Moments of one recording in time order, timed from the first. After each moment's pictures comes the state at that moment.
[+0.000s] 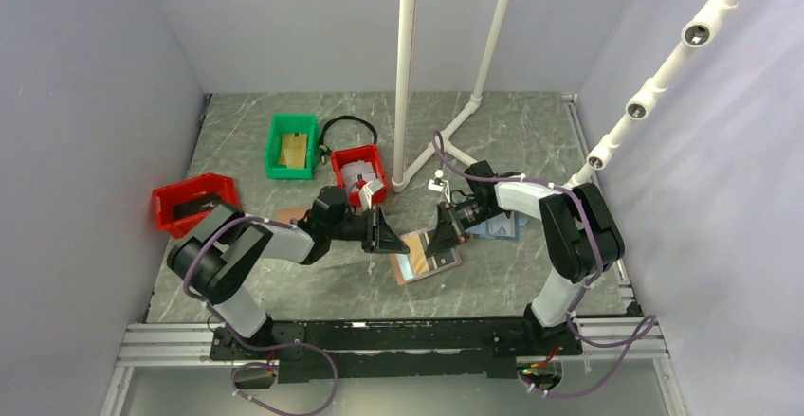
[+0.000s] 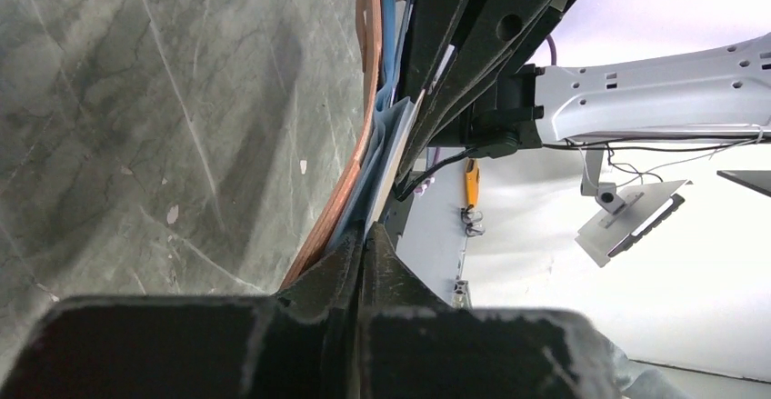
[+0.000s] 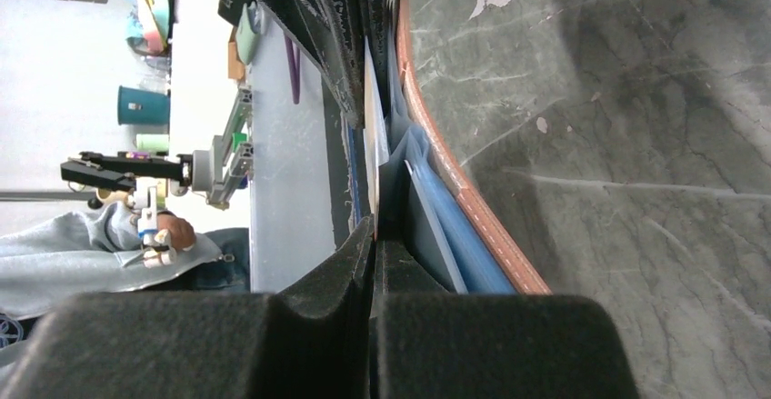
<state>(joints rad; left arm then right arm) -0.63 1.63 0.51 0.75 0.85 -1.00 0.36 1.72 0.90 -0.63 -1.28 -0.34</state>
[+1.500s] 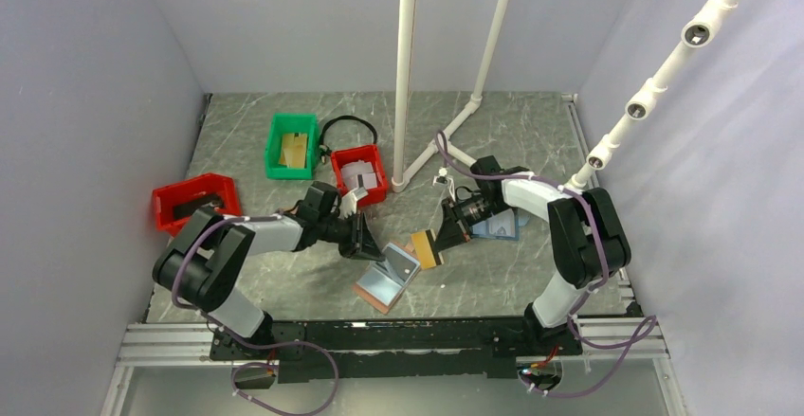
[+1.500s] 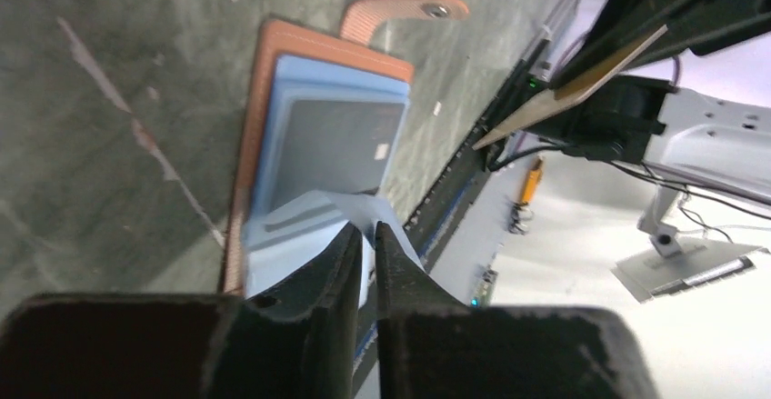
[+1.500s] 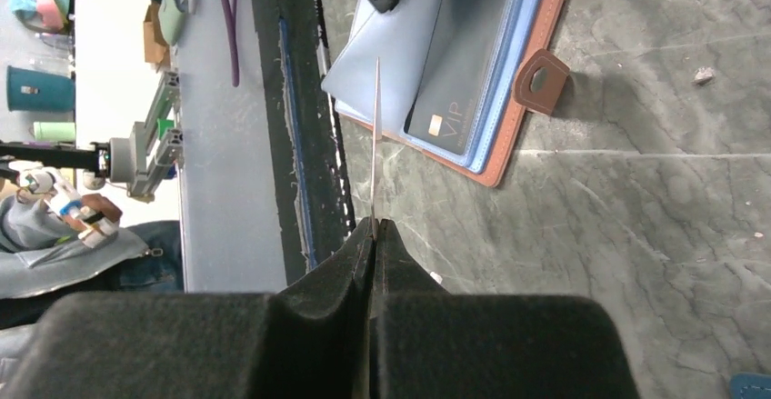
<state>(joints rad) -0.50 1.56 0.56 0.18 0.84 -0.74 0.32 1.68 0.93 -0.72 -1.16 -0.49</state>
